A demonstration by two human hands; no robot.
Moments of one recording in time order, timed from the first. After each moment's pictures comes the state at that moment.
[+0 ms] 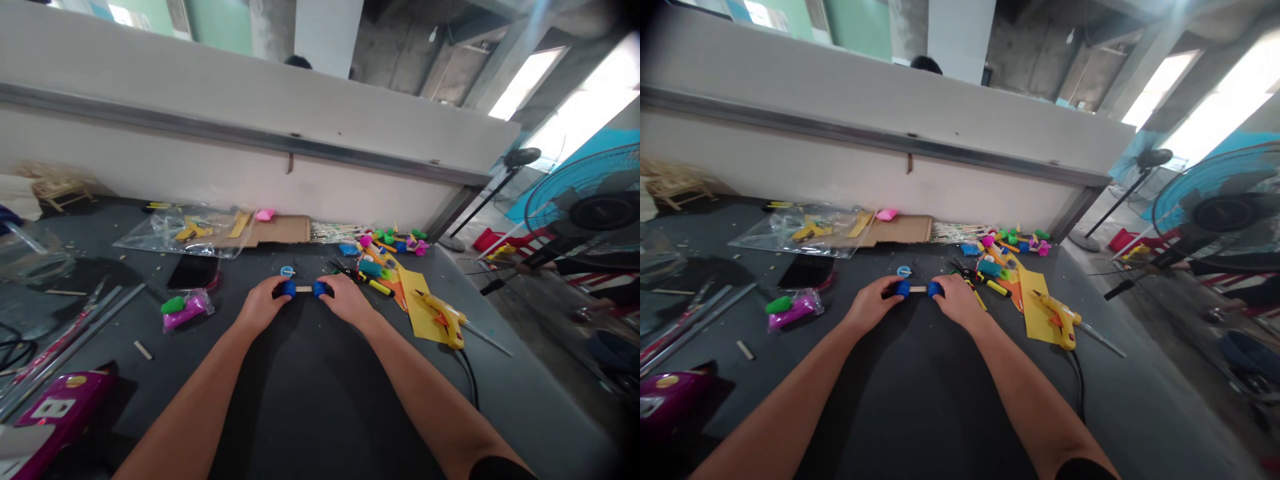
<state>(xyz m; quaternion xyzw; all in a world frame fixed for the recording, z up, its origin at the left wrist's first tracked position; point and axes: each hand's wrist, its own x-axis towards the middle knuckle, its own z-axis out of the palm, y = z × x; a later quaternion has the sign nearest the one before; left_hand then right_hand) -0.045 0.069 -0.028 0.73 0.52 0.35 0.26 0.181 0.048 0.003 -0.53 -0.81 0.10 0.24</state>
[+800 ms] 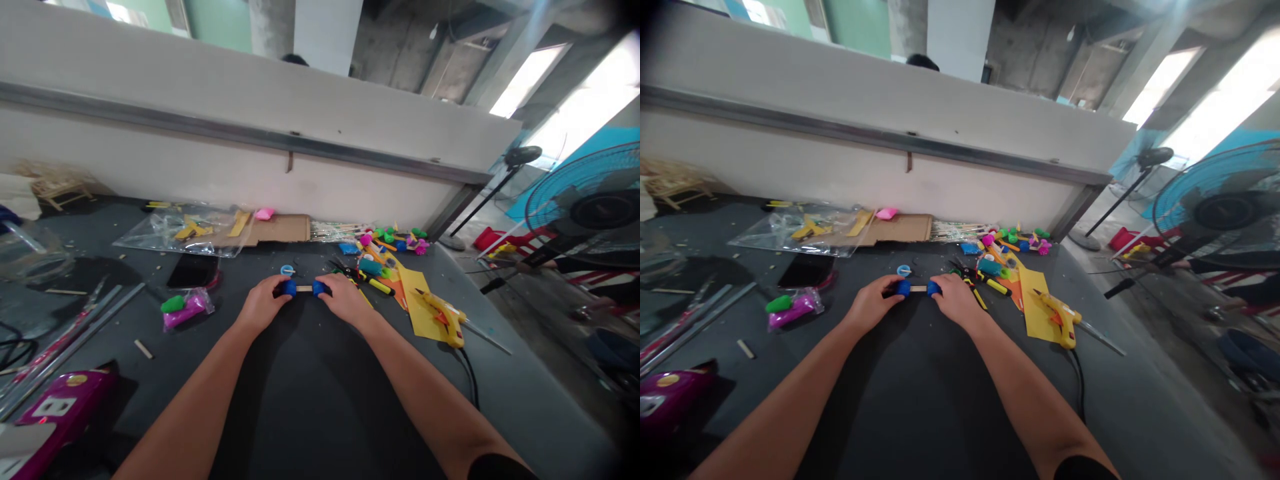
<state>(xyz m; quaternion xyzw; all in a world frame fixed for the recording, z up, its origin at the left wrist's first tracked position) -0.044 0.070 -0.031 0.74 0.51 0.36 0.26 0.177 0.049 0.004 -0.53 -0.81 0.11 0.22</state>
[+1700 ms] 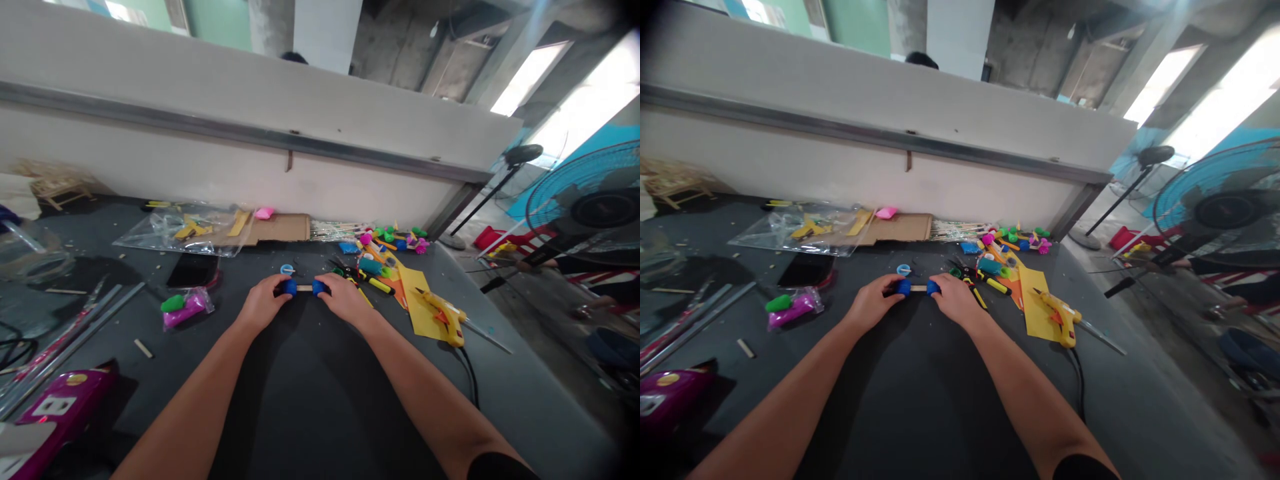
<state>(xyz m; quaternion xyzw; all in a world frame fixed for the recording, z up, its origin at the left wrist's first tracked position) -0.043 0.070 -0.029 0.74 0.51 0.35 0.26 0.176 0.048 0.004 -0.52 -0.81 0.14 0.24</state>
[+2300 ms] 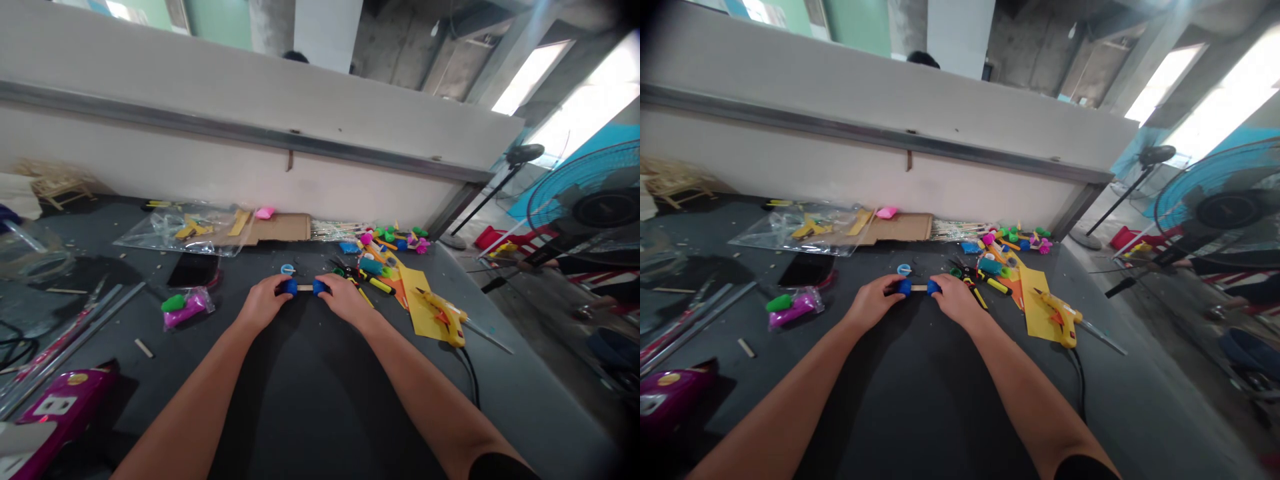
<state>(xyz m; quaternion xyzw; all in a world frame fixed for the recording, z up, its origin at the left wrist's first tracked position) -0.043 0.072 -0.027 0.74 0.52 0.33 0.26 0.176 0.050 0.002 -0.52 -0.80 0.14 0.26</state>
